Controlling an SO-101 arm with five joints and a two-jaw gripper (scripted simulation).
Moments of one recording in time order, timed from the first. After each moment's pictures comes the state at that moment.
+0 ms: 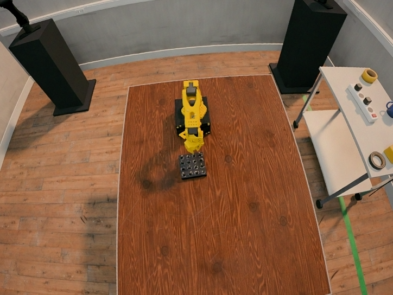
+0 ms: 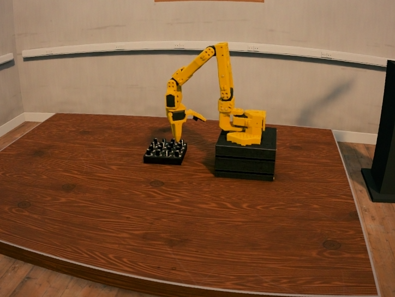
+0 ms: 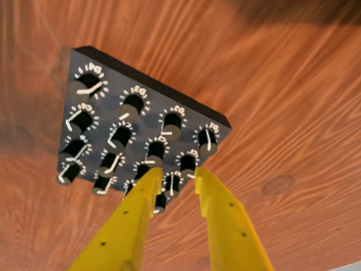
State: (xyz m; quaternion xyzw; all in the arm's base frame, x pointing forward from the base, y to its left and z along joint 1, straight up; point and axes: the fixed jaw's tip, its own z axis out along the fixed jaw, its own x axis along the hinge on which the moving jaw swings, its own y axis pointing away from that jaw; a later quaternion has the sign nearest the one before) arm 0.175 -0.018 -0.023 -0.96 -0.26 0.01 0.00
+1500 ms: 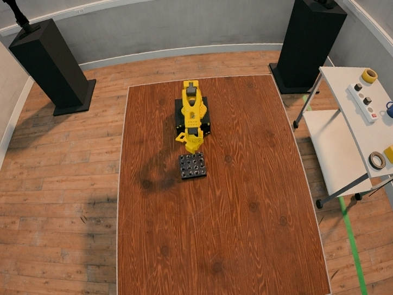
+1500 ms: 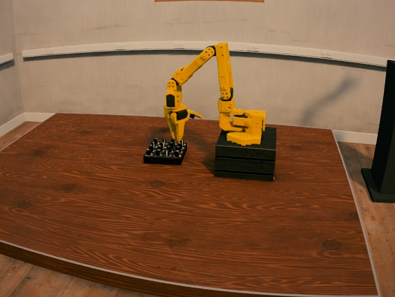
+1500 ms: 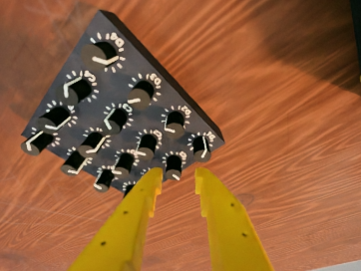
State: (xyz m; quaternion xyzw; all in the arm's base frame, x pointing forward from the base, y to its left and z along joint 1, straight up) arm 0.176 -0.016 -0.024 -0.91 -0.42 0.01 0.00
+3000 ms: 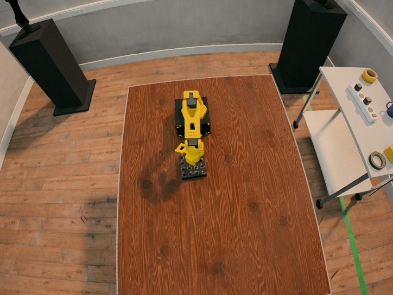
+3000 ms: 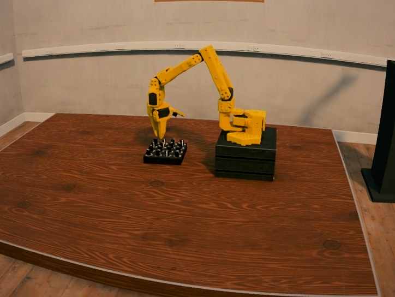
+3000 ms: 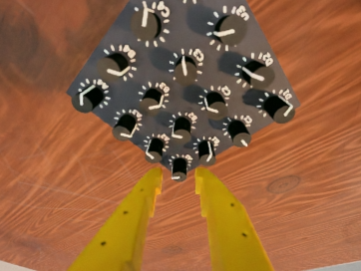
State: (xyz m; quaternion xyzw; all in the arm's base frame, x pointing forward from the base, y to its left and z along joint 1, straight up) arm 0.229 -0.019 -0.021 -0.91 -0.42 0.00 0.00
